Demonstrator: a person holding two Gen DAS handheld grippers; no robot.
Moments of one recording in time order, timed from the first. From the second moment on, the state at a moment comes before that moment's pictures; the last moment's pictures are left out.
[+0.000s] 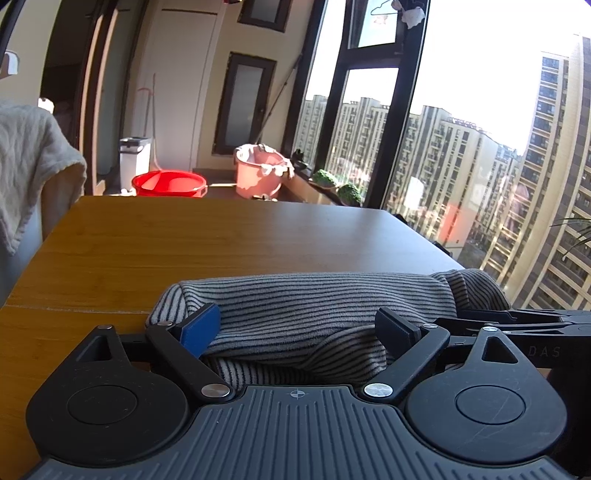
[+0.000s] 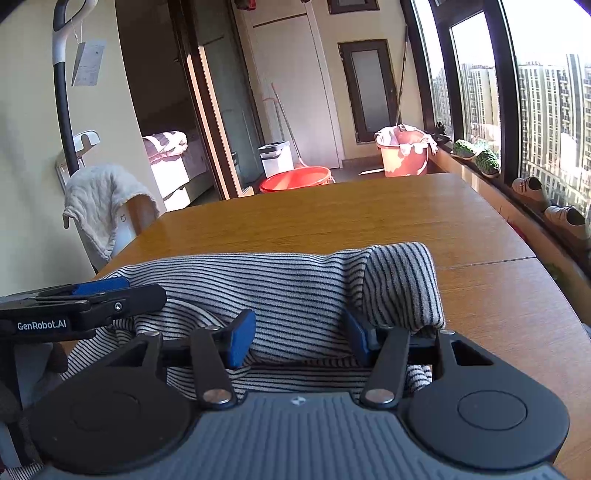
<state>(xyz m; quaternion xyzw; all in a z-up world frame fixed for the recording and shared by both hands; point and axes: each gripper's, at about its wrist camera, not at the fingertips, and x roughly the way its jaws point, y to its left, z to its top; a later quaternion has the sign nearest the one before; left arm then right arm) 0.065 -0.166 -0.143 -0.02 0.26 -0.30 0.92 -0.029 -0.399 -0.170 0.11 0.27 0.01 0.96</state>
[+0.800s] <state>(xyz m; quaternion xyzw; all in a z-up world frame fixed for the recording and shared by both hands) 0.066 -0.166 -0.145 -0.02 0.26 -0.31 0.92 -0.040 -0.402 -0.178 0.14 0.30 0.01 0.94</state>
